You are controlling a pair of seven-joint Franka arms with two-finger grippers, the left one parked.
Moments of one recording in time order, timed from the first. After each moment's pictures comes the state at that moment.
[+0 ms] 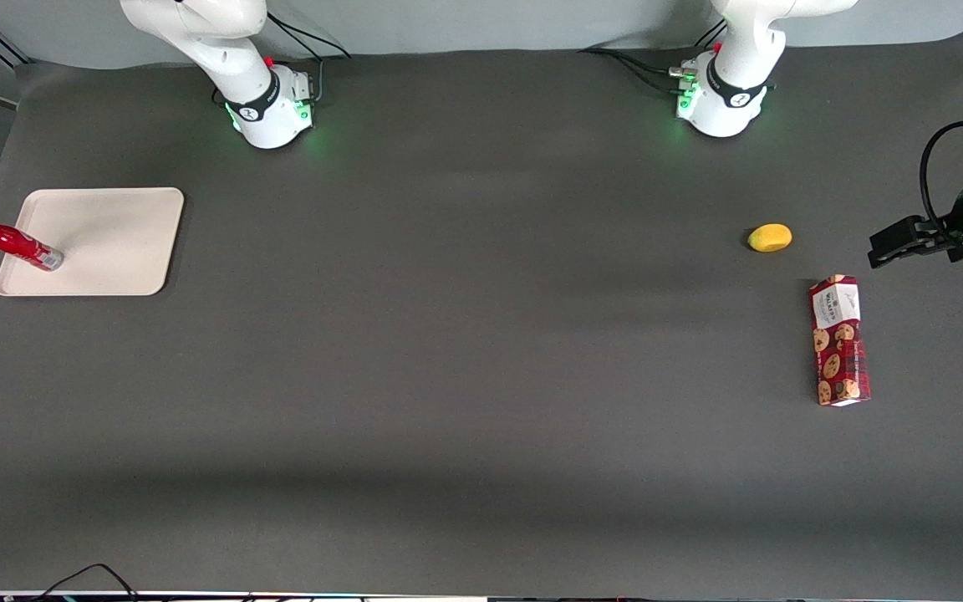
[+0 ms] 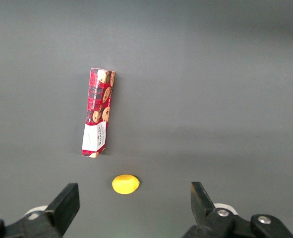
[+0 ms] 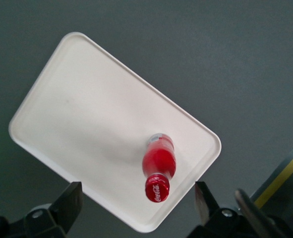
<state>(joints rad) -0.09 0.13 -0.79 -1.94 0.08 1.97 -1.51</state>
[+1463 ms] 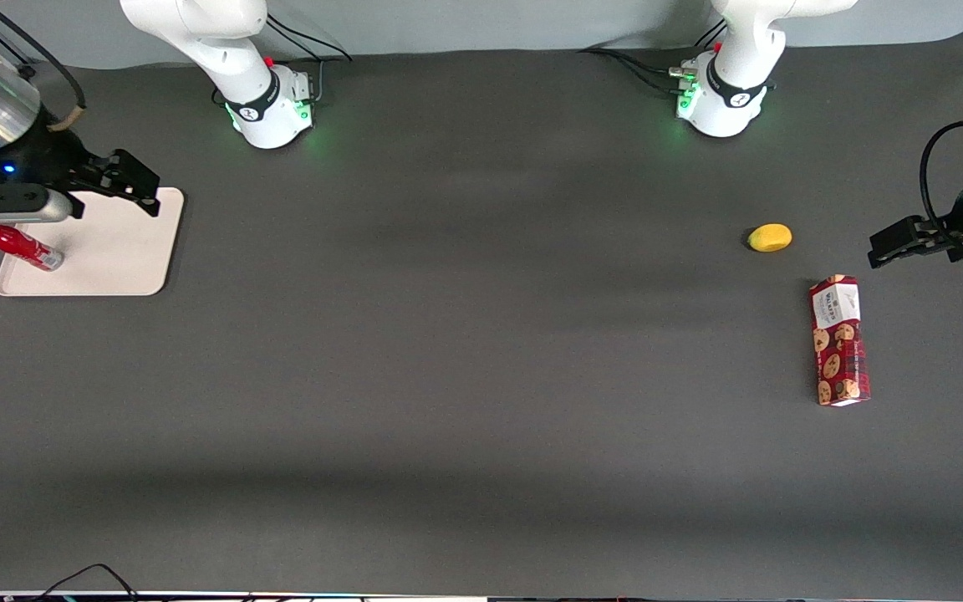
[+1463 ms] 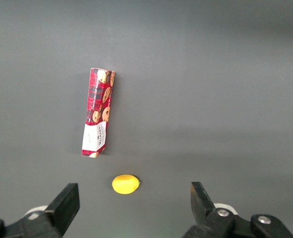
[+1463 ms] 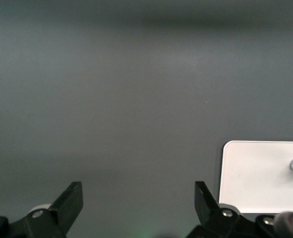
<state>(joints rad) -0.10 -0.08 0.26 -1.57 -0.03 1.51 0.18</state>
